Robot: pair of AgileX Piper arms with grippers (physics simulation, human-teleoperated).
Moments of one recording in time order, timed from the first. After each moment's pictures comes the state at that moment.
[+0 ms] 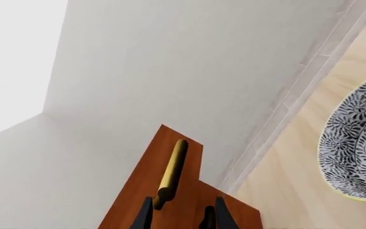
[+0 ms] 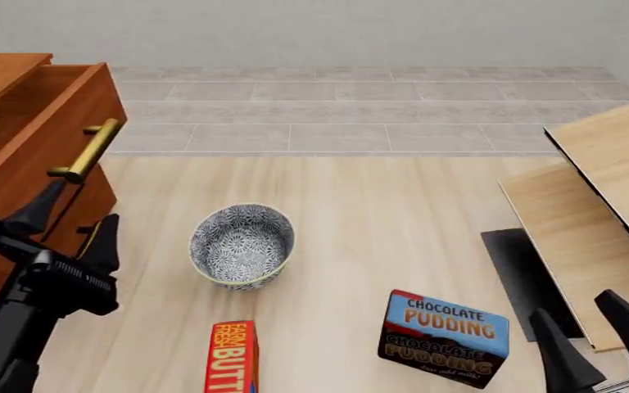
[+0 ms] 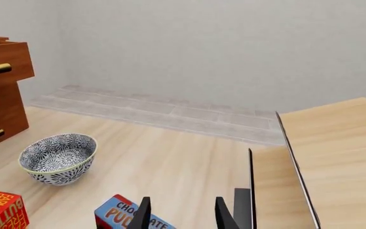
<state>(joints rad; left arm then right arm) -0.07 1.22 -0.14 -1.20 1.13 0.25 0.00 0.00 -0.01 -0.05</state>
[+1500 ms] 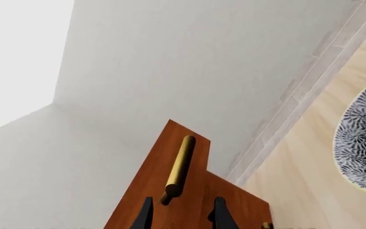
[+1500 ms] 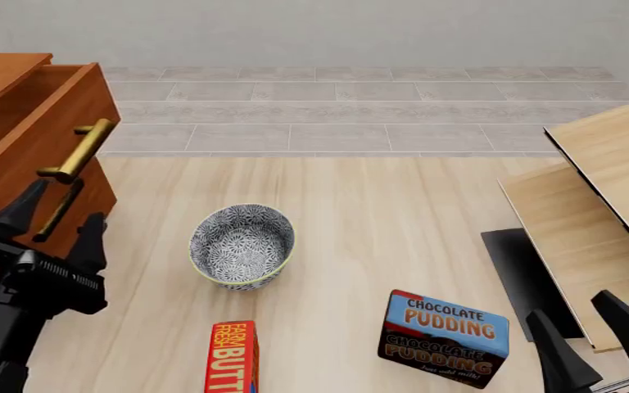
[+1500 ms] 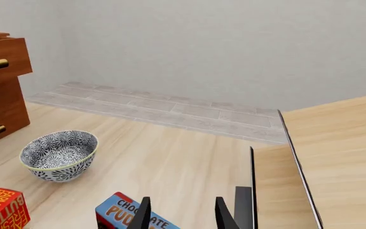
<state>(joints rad) -0.02 1.18 -0.13 -1.18 1.12 0.26 0.01 0.00 -0.01 -0.05</state>
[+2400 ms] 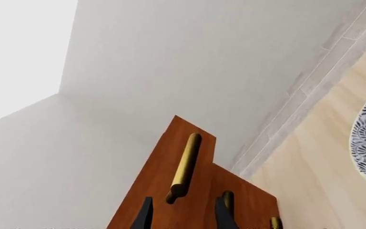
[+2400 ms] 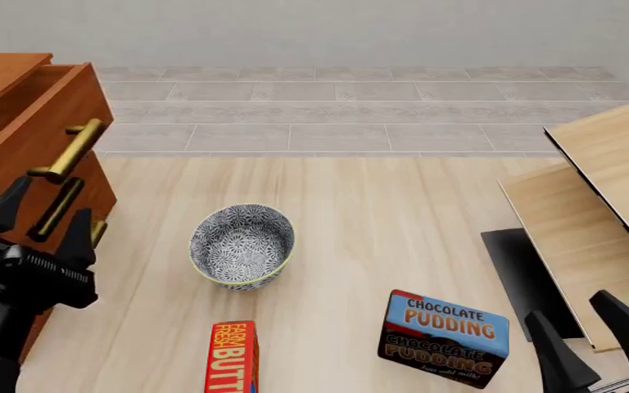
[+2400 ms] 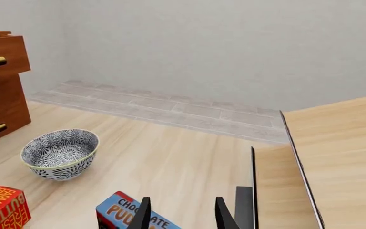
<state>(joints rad) 0.03 1.16 -0.14 -1.16 1.11 0.27 0.02 0.00 -0.01 -0.06</state>
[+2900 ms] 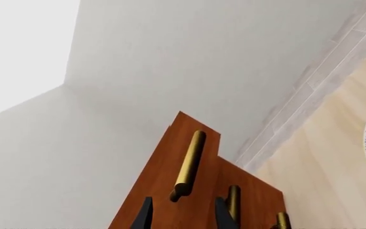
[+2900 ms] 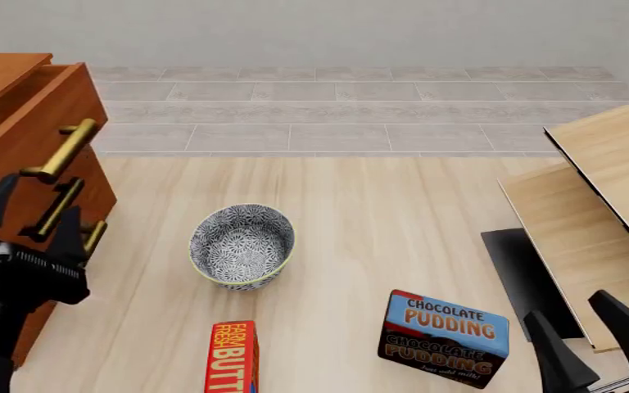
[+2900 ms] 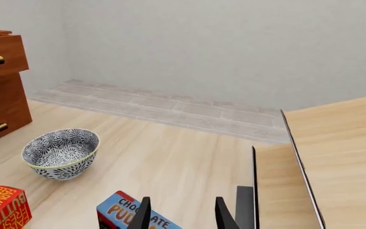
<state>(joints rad) 0.07 1.14 -0.15 -1.14 1.09 0.27 0.03 0.00 -0.02 -0.06</state>
